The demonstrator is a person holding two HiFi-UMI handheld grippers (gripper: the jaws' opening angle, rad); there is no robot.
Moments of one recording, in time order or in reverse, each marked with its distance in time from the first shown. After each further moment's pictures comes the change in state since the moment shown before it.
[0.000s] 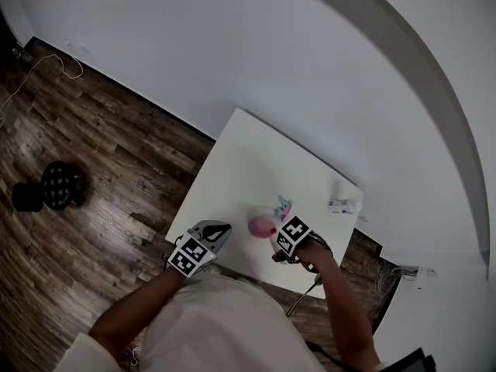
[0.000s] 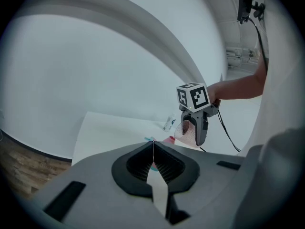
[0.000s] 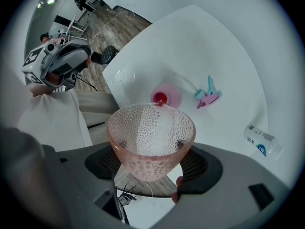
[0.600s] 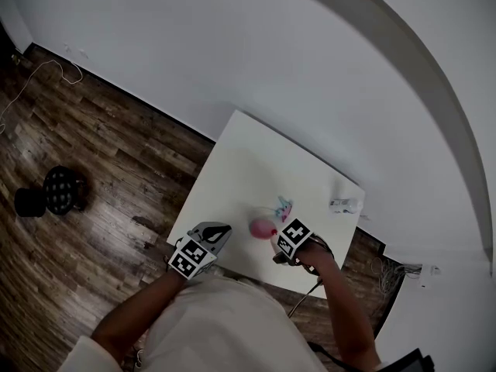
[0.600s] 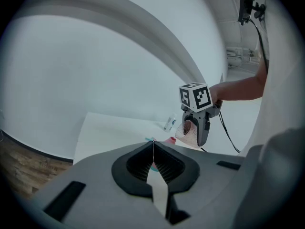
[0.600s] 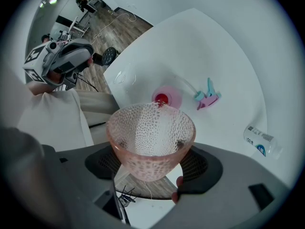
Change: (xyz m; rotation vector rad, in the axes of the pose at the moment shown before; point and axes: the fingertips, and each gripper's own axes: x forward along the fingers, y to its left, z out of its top) left arm 0.001 0.001 0.005 -0.005 0.003 0.002; right arm -0.006 0.000 0.000 -0.005 -0.024 -0.007
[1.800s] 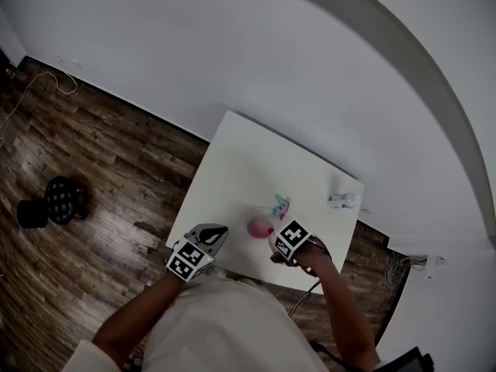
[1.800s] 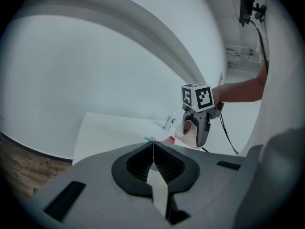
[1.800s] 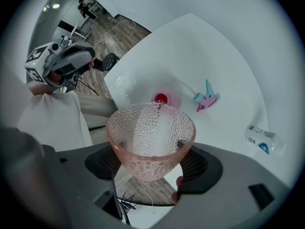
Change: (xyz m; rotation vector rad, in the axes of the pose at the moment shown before) left arm 0.001 -0.004 0.003 0.010 0.020 -0.005; right arm 0.001 0.002 0.001 0.013 -0.076 -0.003
